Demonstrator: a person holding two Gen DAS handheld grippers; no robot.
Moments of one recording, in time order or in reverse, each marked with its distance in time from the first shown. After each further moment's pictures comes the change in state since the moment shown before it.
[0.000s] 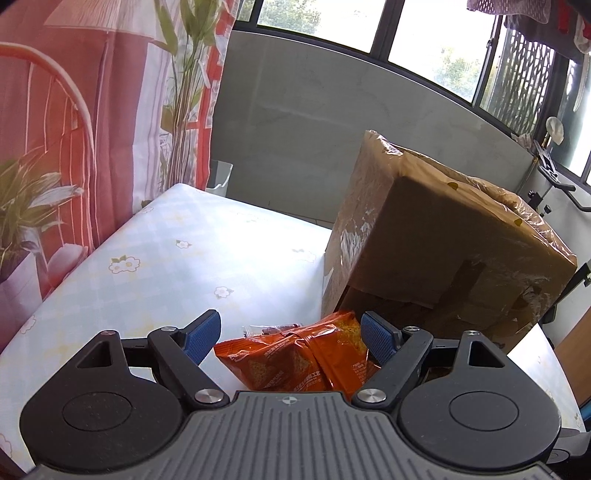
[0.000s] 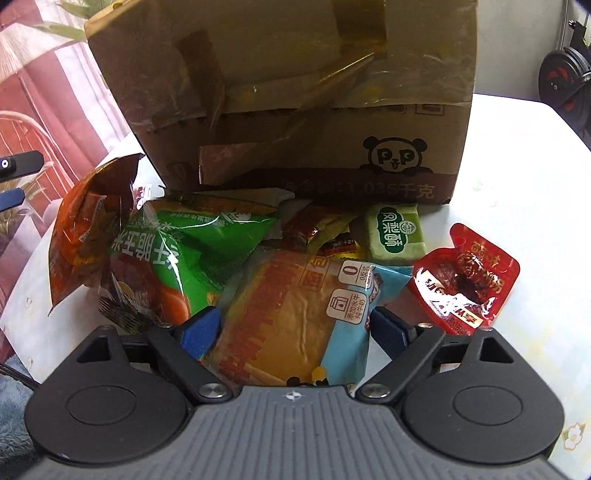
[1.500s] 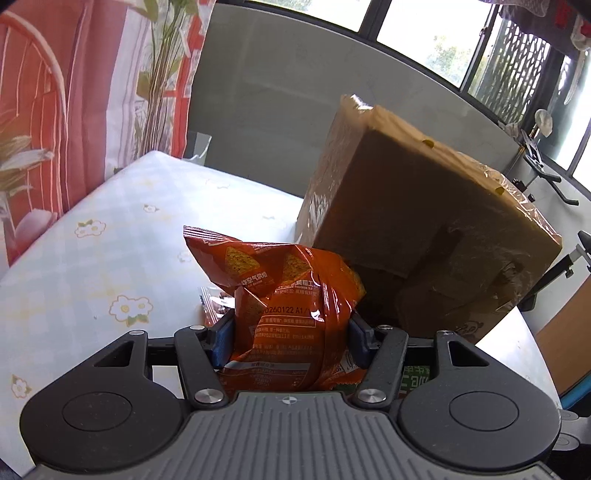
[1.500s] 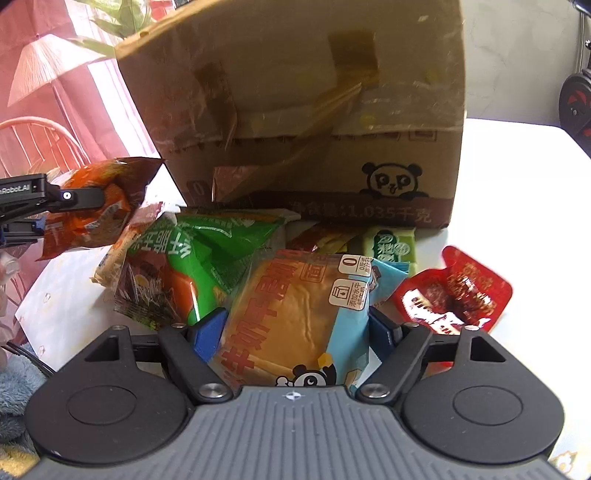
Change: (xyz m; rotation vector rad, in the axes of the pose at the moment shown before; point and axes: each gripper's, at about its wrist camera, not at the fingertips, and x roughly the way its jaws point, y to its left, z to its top) left arm 0.003 -0.016 -0.014 -0.004 0.057 -0.070; right arm -0.029 -0.014 -0.005 -0.043 -0.127 0.083
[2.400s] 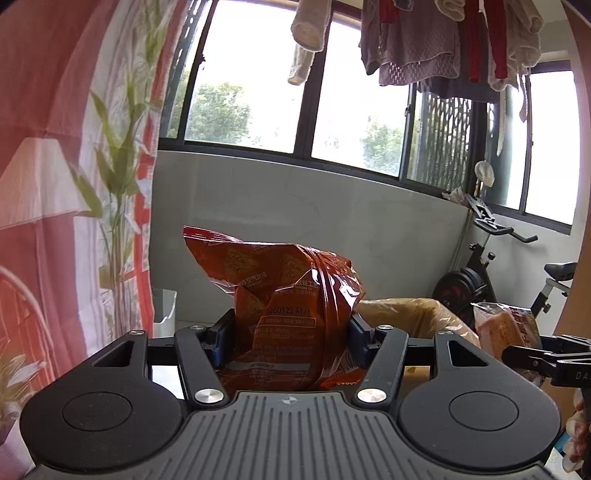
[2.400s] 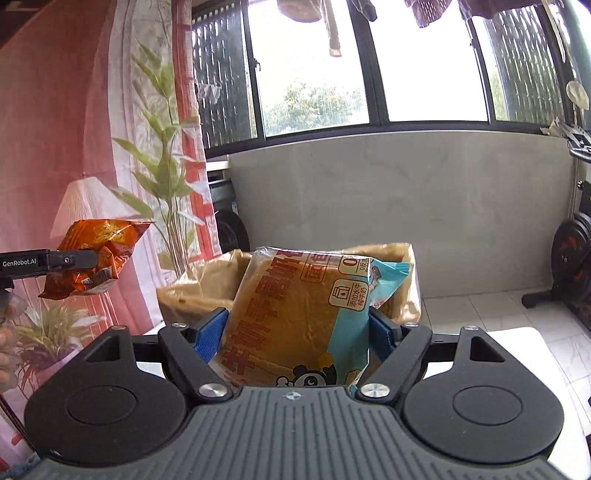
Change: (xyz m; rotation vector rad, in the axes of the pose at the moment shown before) left arm -0.067 -0.073 0.103 0.213 -0.393 -0.078; right arm -0.116 -0.003 0.125 -0.136 -0.506 0.017
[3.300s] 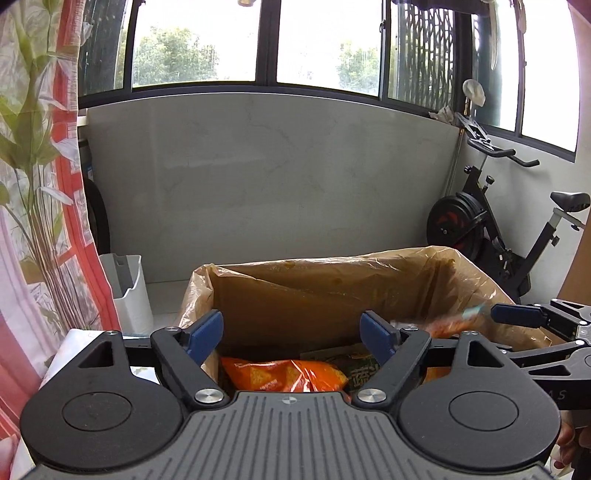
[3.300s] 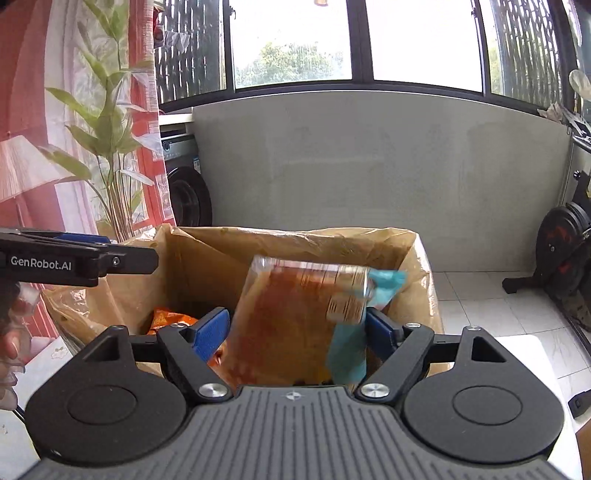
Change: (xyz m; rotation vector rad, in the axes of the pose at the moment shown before) left arm 0.168 -0.045 -0.010 0.100 0.245 -0.040; right arm 0.126 -0.027 0.003 -0.006 0.157 -0.118
